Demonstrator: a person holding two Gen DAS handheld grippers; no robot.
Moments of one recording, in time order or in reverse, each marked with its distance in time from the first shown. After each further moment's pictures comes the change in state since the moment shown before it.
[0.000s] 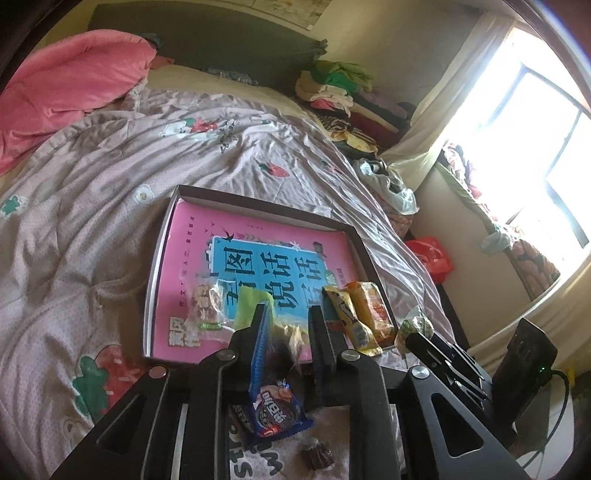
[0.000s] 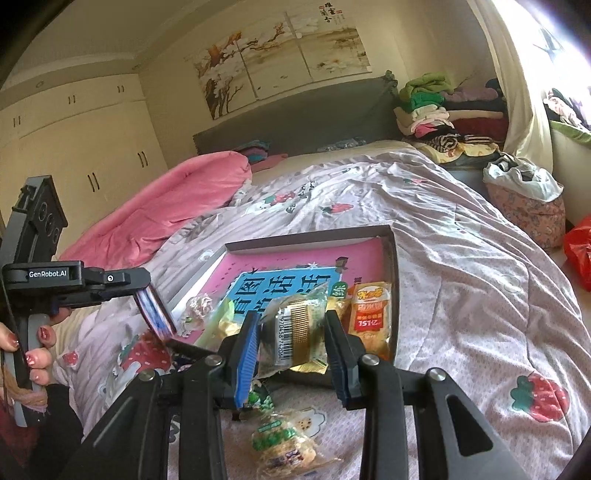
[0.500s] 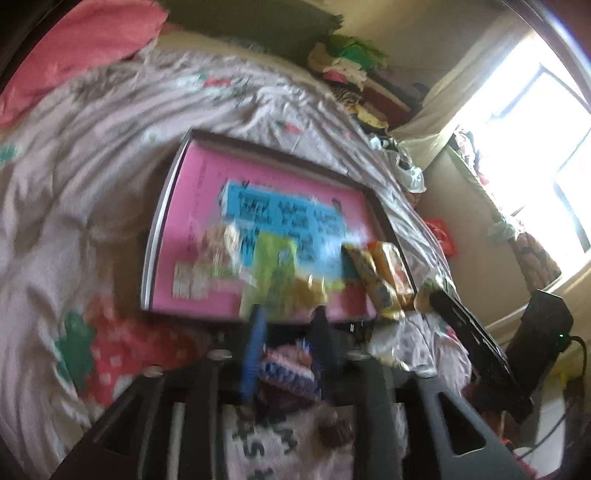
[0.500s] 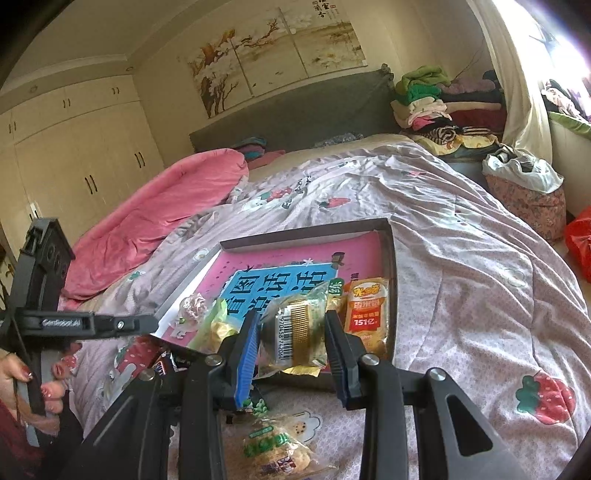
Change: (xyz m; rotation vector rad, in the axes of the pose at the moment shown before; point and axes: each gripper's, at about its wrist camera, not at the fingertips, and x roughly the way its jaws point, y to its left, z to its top) left arm 0.022 0.027 -0.032 -0.075 0.135 -0.008; right arm 0.009 -0.005 -0.001 0.016 0.020 0.009
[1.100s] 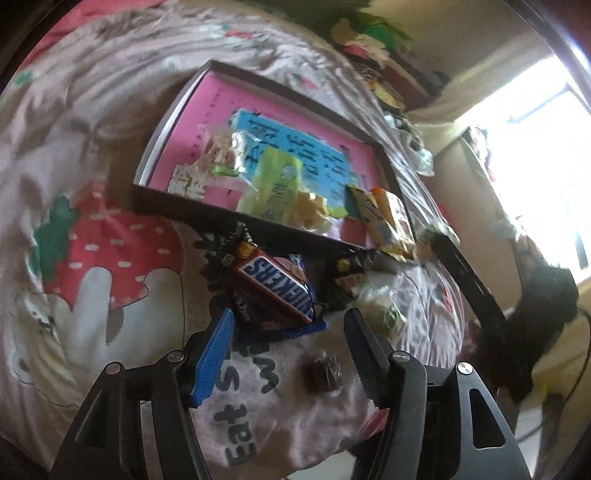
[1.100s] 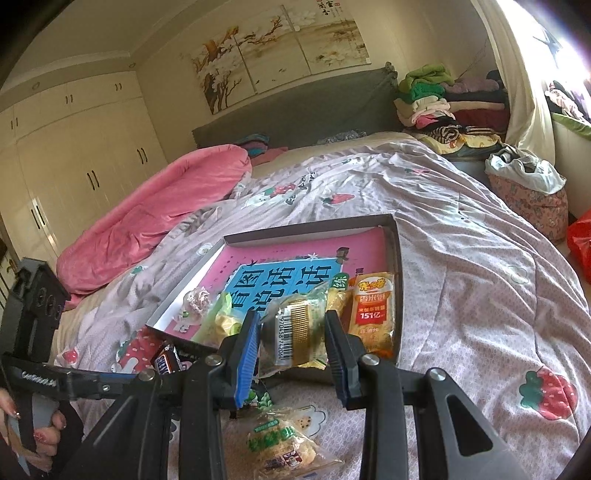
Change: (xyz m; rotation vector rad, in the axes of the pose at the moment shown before) left arm 0.011 0.000 -0.044 -0.128 0.111 -0.009; right arm 0.001 0.003 -0.004 -0.009 0.009 0.002
